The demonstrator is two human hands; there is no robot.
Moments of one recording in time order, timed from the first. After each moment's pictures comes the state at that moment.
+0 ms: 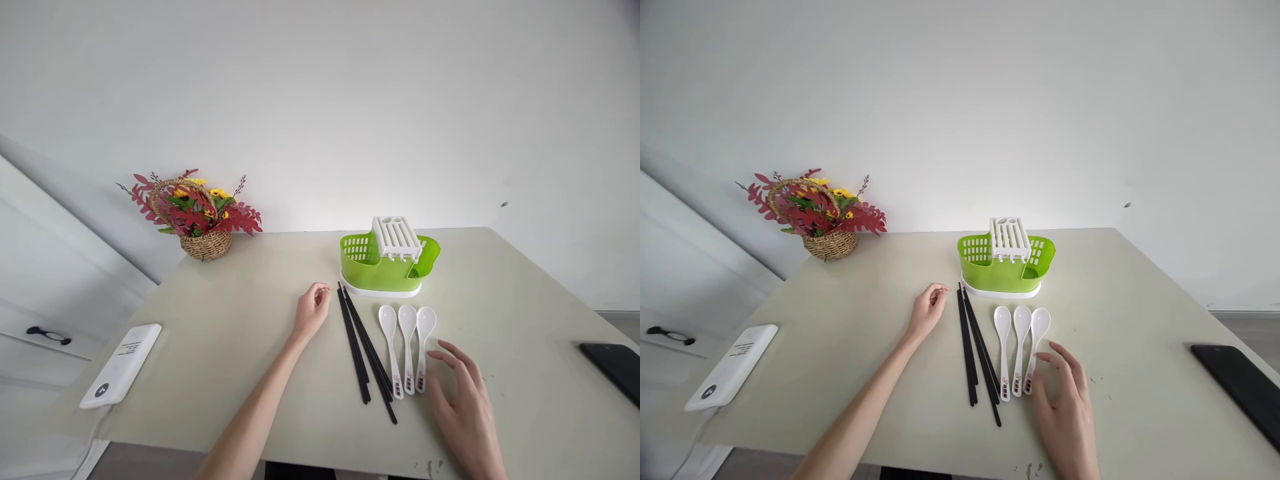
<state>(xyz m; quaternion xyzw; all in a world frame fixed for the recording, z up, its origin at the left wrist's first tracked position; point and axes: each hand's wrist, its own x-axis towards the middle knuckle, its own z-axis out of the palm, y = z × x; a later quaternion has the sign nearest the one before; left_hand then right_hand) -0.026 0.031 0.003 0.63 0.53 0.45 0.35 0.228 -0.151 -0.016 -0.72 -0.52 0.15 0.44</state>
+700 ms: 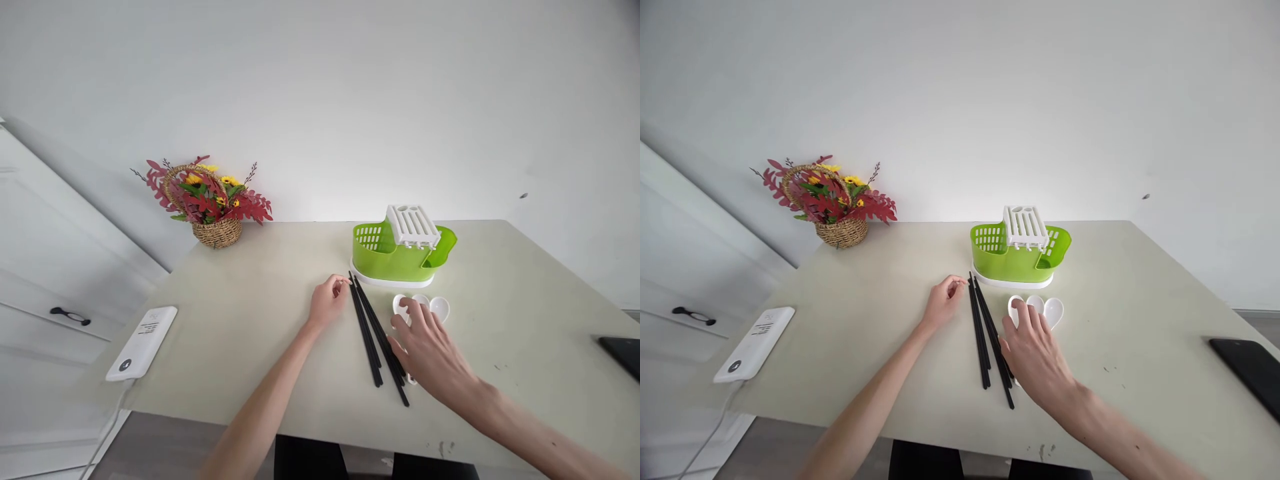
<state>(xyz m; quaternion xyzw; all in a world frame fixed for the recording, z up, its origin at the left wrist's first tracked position) -0.019 0.021 0.002 0.67 0.53 0.40 0.33 0.202 -0.091 0.026 -0.53 -0.83 -0.11 0.18</state>
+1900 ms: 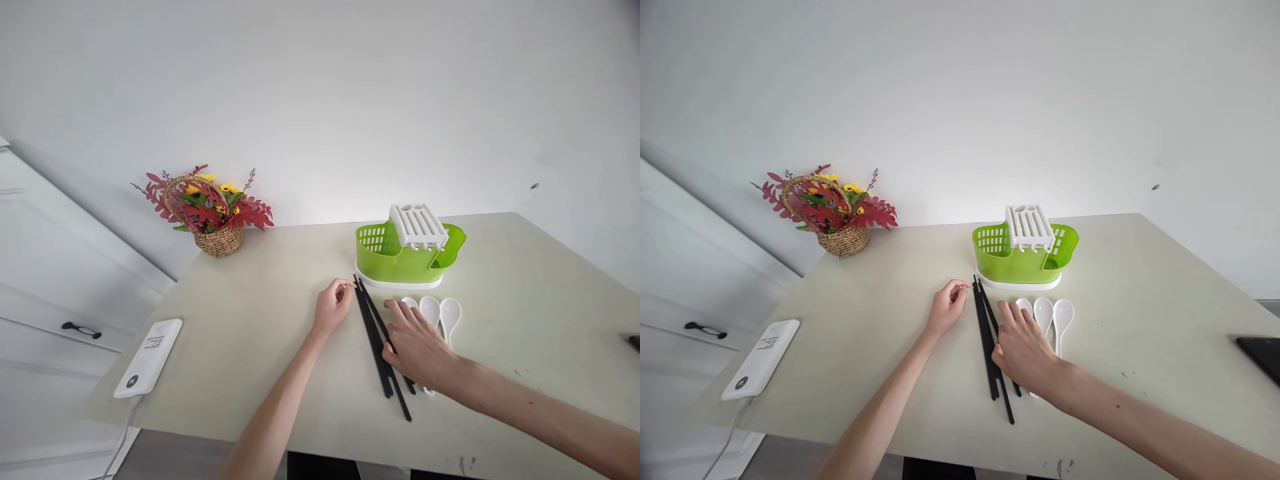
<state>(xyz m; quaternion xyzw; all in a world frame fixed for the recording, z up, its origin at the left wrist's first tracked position) -0.023 0.026 -0.010 0.65 0.50 0.43 0.37 0.176 -0.063 0.027 -0.53 -0.85 -0.03 0.07</state>
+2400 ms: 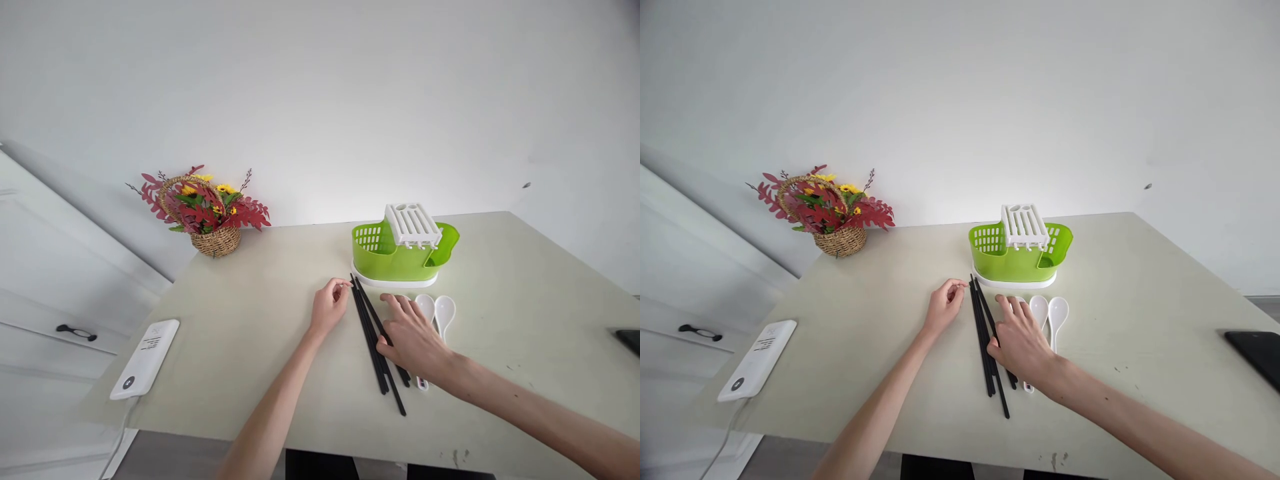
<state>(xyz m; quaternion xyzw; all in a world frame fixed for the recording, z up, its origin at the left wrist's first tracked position) -0.023 0.026 -0.009 0.67 0.50 0.43 0.36 0.177 -0.060 0.027 -0.55 -0.83 0.01 0.11</state>
